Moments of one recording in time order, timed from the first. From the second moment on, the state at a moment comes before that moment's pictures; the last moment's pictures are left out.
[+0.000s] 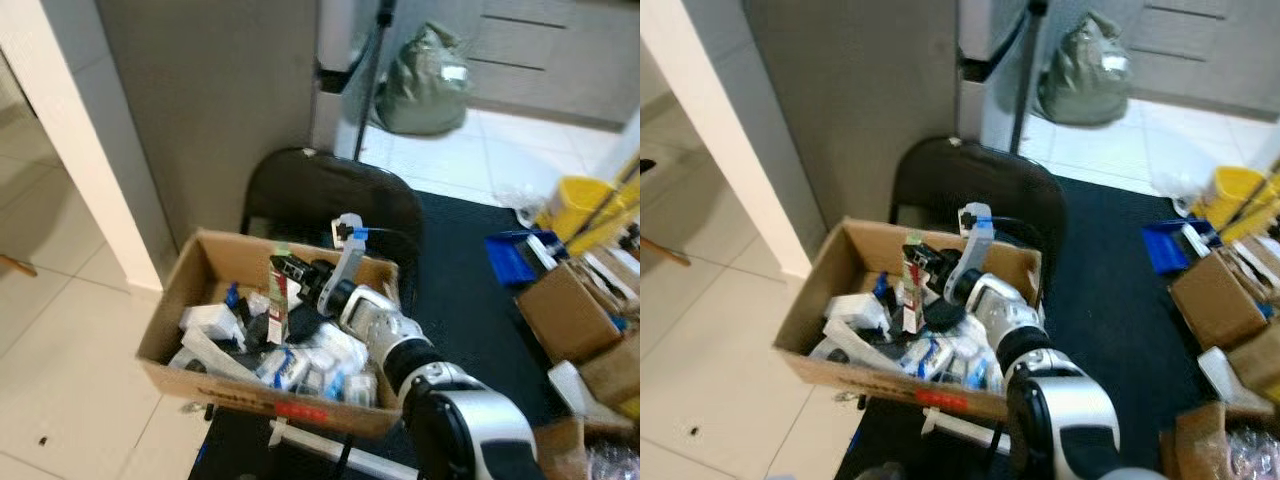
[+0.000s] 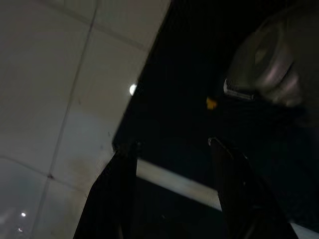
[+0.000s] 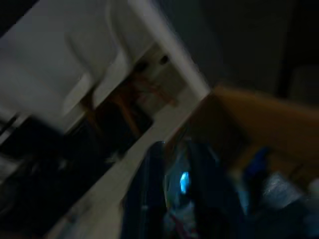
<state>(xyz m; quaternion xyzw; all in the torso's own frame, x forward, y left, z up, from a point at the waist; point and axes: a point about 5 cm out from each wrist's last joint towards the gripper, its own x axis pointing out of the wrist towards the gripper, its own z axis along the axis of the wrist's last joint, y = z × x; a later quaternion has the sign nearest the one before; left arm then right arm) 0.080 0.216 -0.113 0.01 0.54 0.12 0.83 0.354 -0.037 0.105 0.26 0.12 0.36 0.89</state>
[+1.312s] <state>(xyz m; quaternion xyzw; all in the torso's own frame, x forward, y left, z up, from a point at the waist) 0.075 0.216 -0.114 0.03 0.55 0.12 0.82 0.258 -0.103 0.015 0.24 0.32 0.61 0.69</state>
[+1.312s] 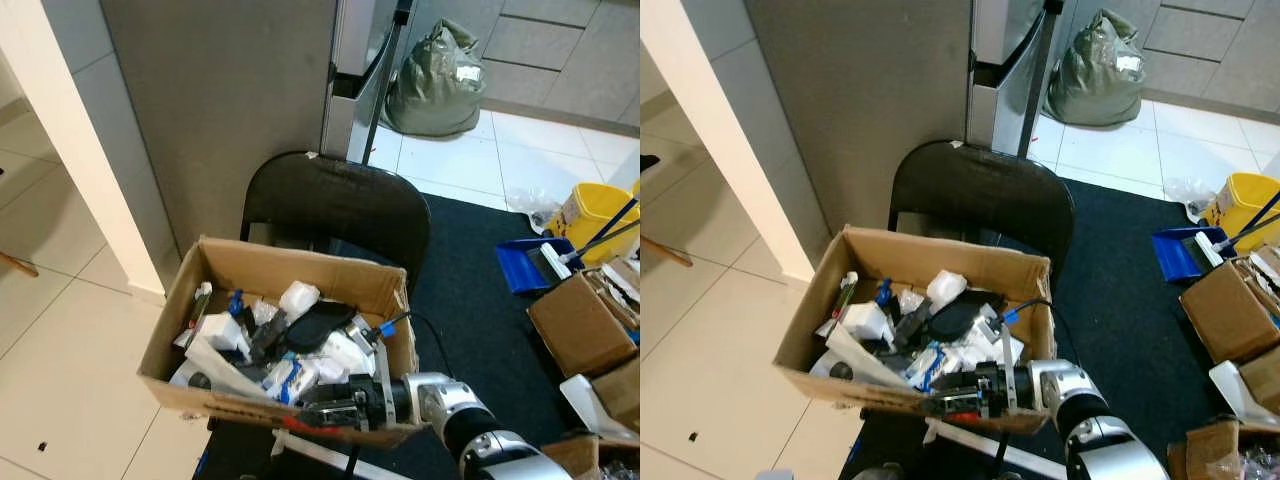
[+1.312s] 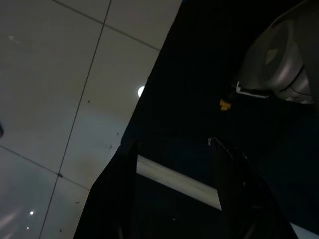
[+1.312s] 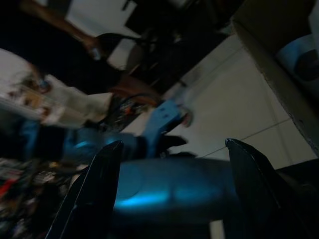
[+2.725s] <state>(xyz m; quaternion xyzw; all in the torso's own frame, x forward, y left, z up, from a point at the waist) 0.110 0.230 -0.103 0.08 0.52 0.08 0.84 0.290 -0.057 0.021 0.21 0.20 0.38 0.88</state>
